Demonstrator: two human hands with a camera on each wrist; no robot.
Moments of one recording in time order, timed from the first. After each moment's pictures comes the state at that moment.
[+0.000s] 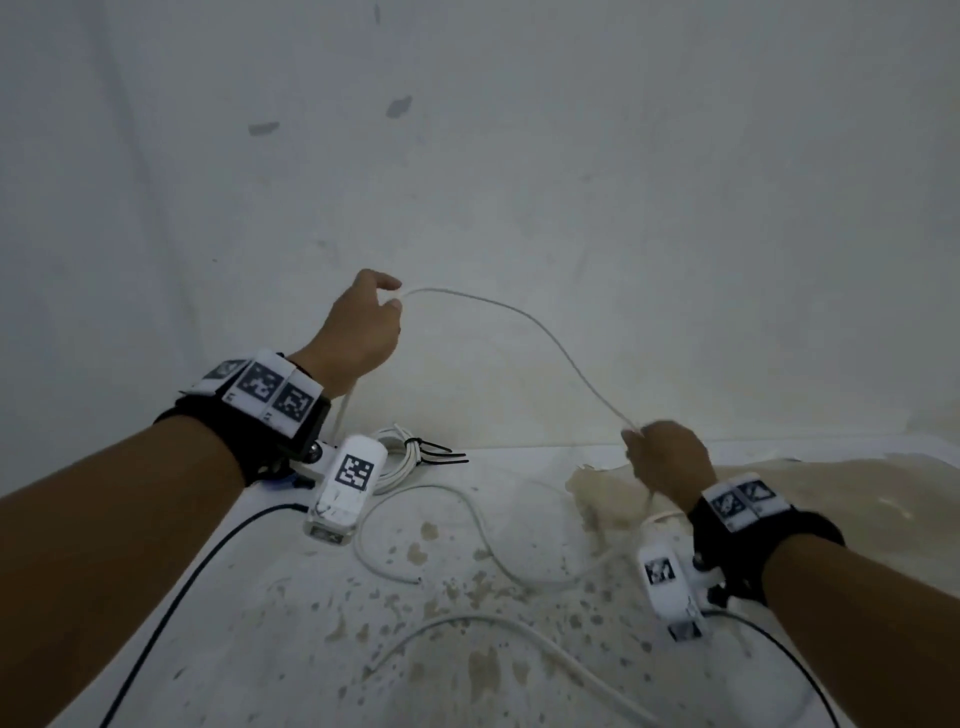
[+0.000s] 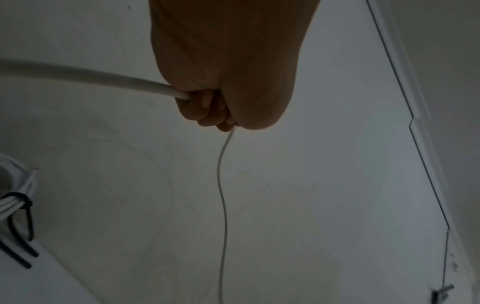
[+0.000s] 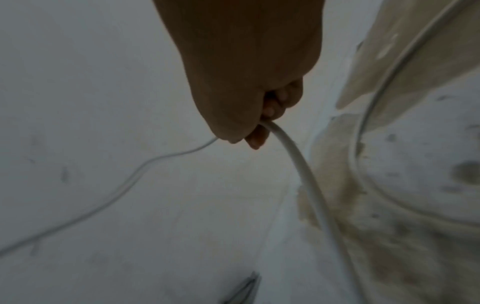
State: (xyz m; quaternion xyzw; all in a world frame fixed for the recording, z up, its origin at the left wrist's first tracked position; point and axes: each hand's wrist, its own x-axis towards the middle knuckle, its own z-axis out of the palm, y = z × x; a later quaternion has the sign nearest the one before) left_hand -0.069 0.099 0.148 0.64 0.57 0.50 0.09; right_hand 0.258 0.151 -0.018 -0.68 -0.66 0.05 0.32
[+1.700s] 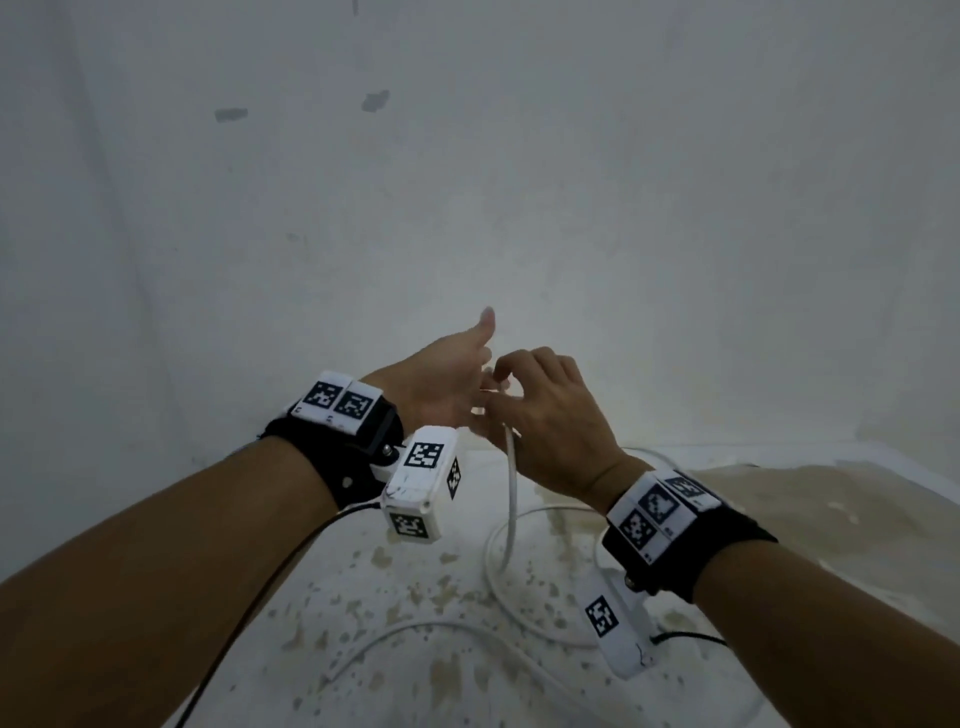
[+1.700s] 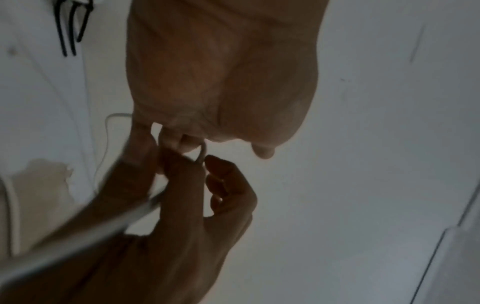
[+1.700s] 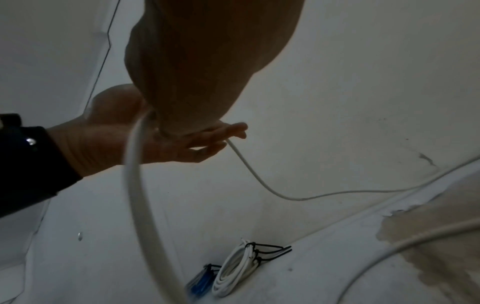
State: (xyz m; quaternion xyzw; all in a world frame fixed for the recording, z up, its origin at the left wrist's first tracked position) left_hand 0.023 0.098 0.116 0.57 0.44 0.34 0.61; right_hand 0.177 0.091 0.046 -0.28 -0.79 -0.38 0.40
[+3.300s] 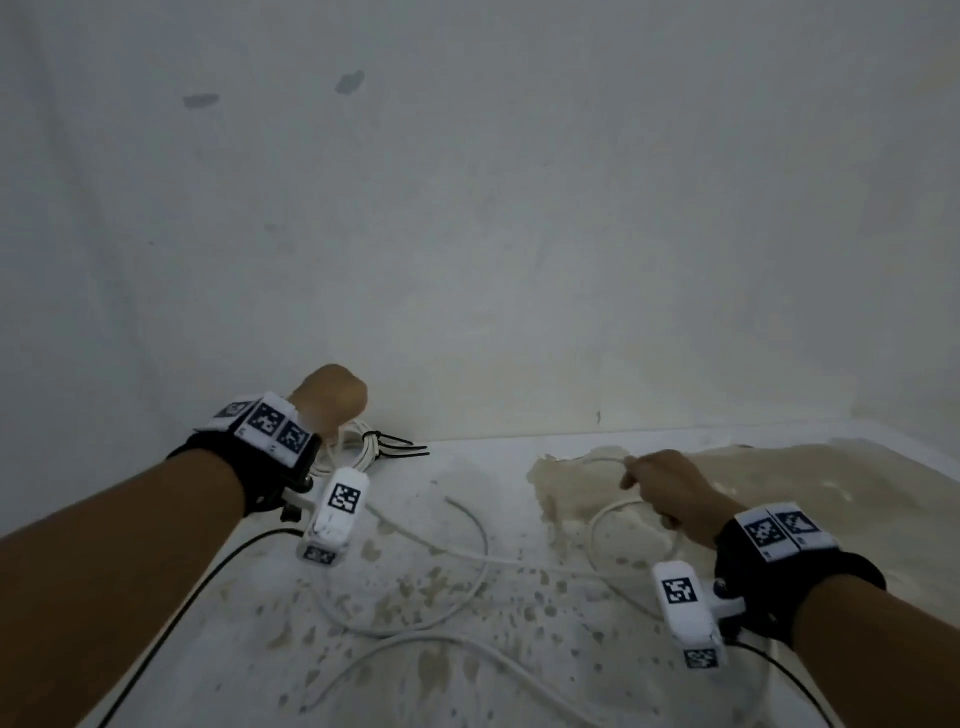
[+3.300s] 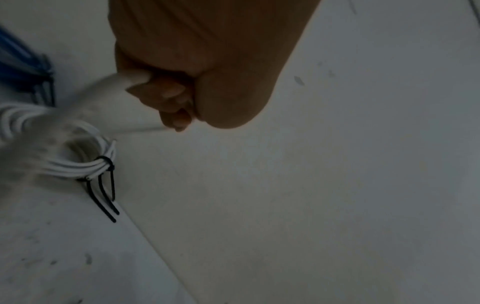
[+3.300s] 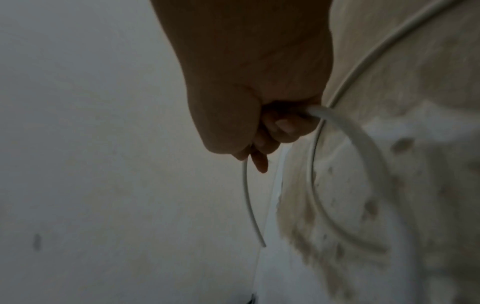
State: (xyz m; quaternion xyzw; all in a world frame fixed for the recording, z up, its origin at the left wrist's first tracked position) left_hand -0.059 0.126 0.084 0.56 0.75 0.31 0.17; right_hand 0.293 0.102 -0.031 -0.66 -0.55 0.32 0.40
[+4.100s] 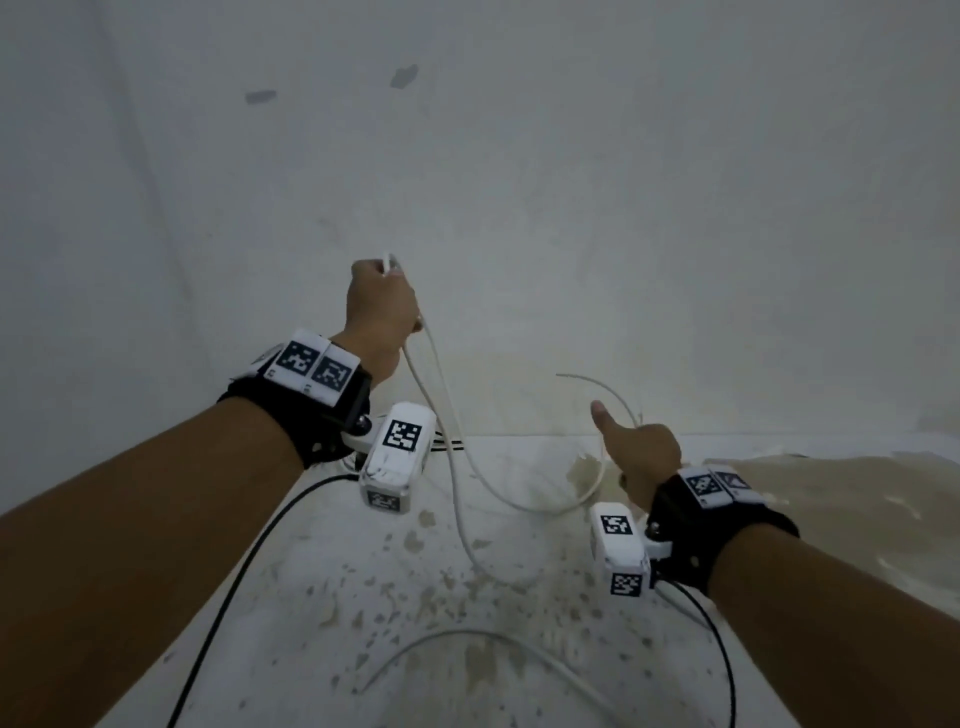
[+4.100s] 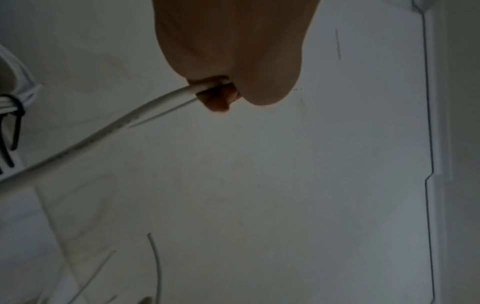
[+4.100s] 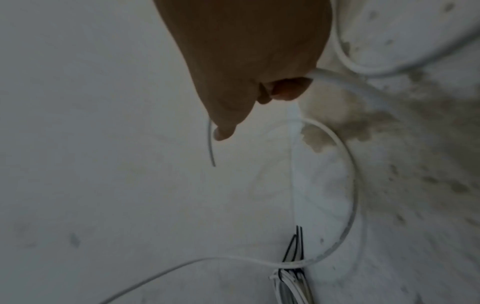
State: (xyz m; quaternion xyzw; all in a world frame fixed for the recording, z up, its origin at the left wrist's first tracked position) left_hand -0.043 0.127 0.142 0.48 0.52 0.67 0.22; right_hand 0.210 0.138 -0.008 -0.71 -0.47 0.30 0.45
